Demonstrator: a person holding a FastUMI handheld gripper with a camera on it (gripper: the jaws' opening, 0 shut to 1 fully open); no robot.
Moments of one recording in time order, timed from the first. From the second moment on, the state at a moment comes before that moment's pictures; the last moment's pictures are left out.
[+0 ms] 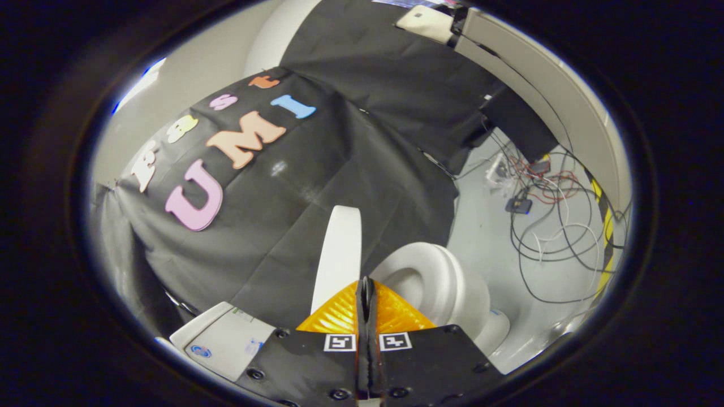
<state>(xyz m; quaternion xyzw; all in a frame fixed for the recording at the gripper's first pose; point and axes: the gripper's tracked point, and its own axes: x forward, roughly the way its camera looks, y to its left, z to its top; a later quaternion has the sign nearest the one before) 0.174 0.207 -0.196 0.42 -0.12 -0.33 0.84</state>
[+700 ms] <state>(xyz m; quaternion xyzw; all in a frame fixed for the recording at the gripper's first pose) 0.218 0.268 -0.091 0.23 -0.09 -0.28 0.93</state>
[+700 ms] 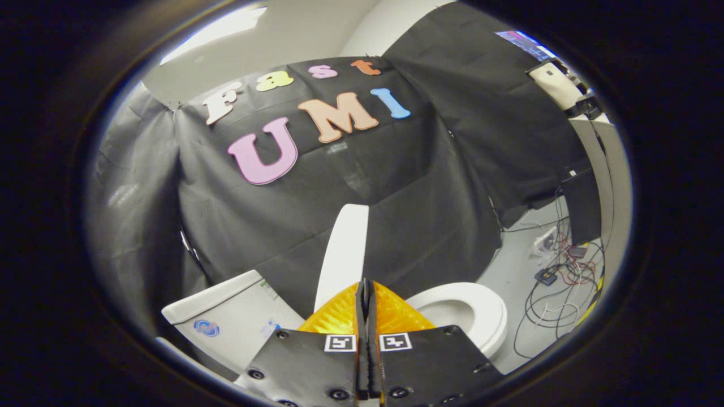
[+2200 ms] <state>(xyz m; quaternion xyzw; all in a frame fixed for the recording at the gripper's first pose) 0.359 0.470 -0.026 0.09 -0.05 0.07 0.99</state>
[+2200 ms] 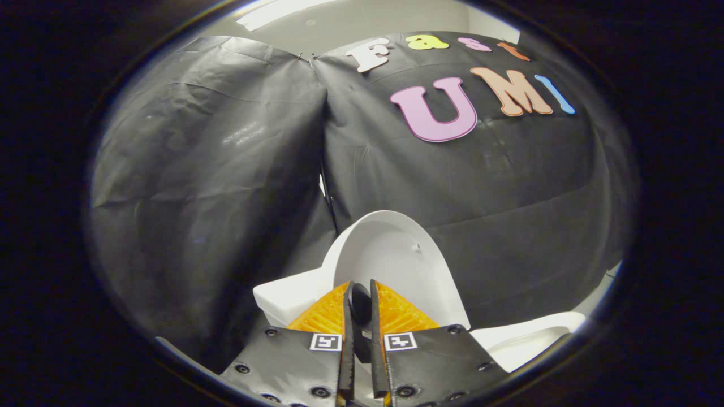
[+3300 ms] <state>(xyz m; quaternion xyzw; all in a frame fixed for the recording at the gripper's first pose) 0.333 0.508 0.003 0.12 -0.11 0.17 0.97</state>
